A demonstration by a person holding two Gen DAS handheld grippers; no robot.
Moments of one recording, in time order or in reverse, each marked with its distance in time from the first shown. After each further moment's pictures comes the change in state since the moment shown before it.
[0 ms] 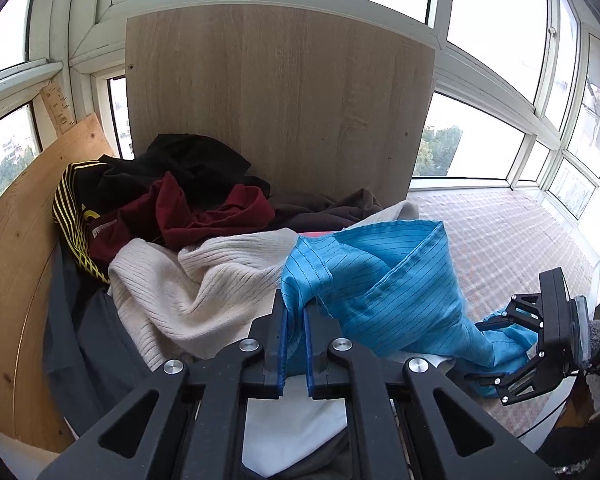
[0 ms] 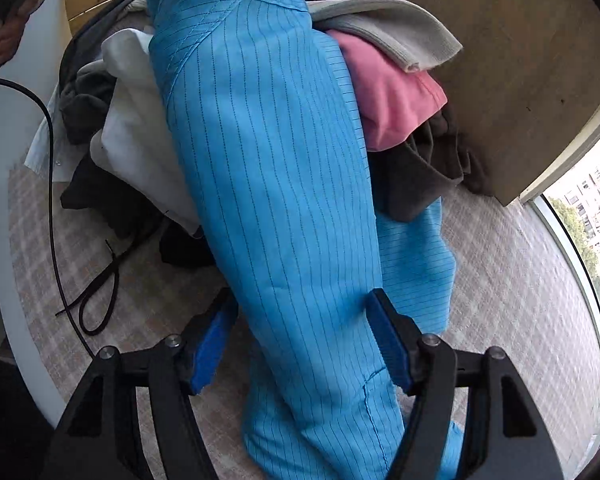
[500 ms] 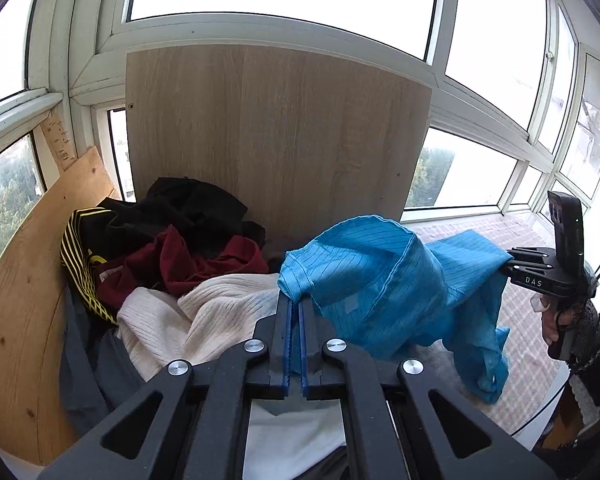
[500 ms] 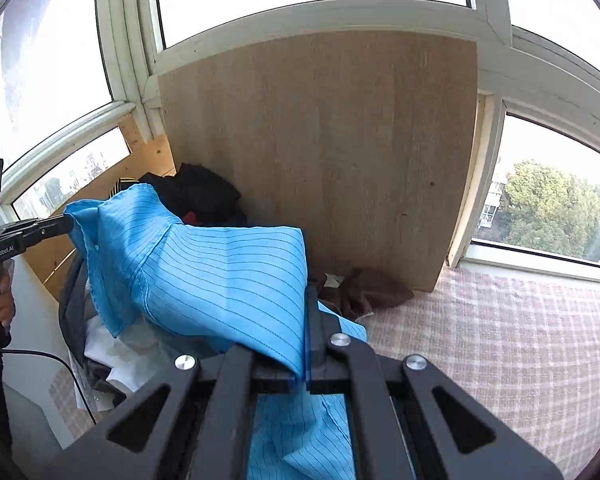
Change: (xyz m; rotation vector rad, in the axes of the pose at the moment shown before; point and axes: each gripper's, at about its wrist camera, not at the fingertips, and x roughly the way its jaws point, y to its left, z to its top) left arm -0.031 0.003 0.058 -0.034 -0.090 -0.047; right arm -0.159 -0.114 0.096 0.400 -0.485 0.022
